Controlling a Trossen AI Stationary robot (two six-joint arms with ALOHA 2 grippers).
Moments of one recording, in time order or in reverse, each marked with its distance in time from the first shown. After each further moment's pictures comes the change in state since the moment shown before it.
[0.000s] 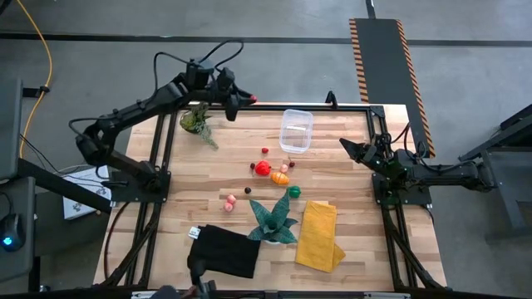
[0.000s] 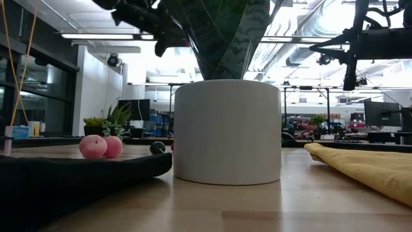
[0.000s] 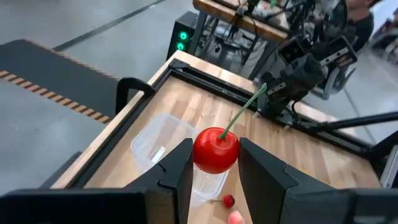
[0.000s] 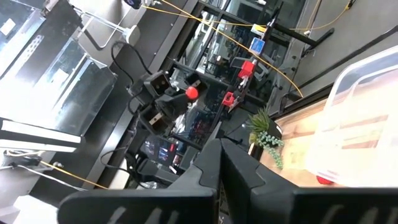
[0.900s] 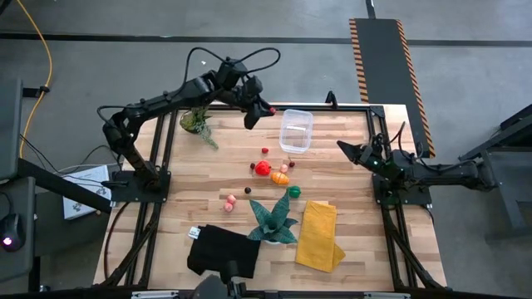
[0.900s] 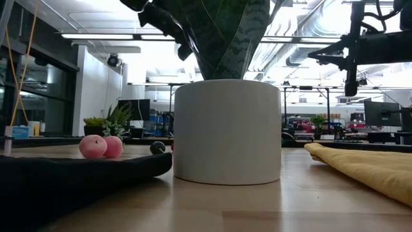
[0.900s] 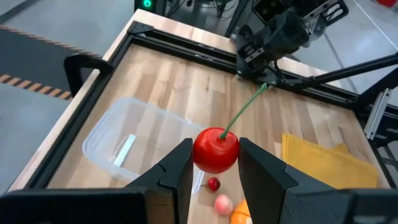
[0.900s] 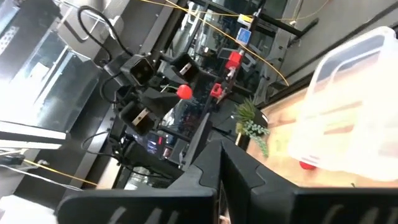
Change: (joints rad) left arm -0.115 0.241 0.255 -0.197 0.014 0.129; right arm 0.000 0.026 0.000 -0.060 -0.005 0.052
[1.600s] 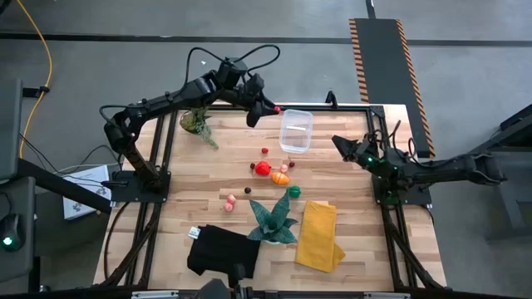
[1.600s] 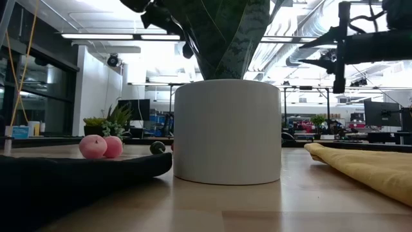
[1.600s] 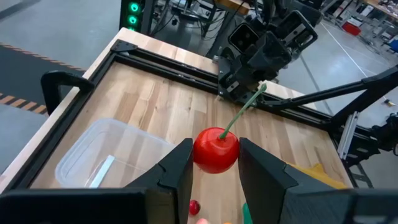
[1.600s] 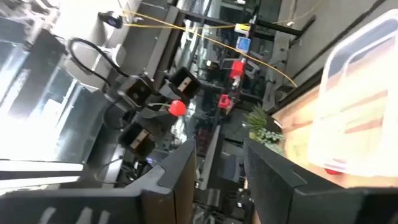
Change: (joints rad) left arm -0.014 0.010 0.000 0.105 0.070 -0.098; right arm -0.030 0.313 0.028 0.319 0.020 0.133
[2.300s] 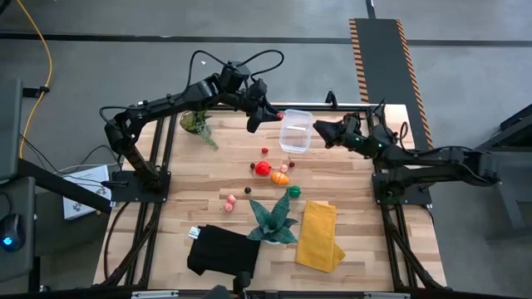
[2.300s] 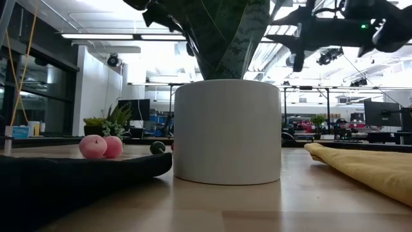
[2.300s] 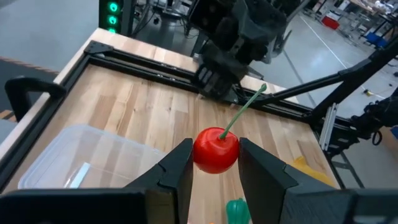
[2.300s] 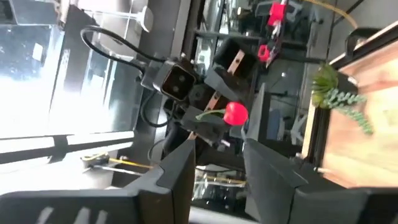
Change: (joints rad) left arm -0.036 0.000 0.000 0.014 0.034 0.007; right arm -0.281 0.407 0.276 0.214 -0.520 0.214
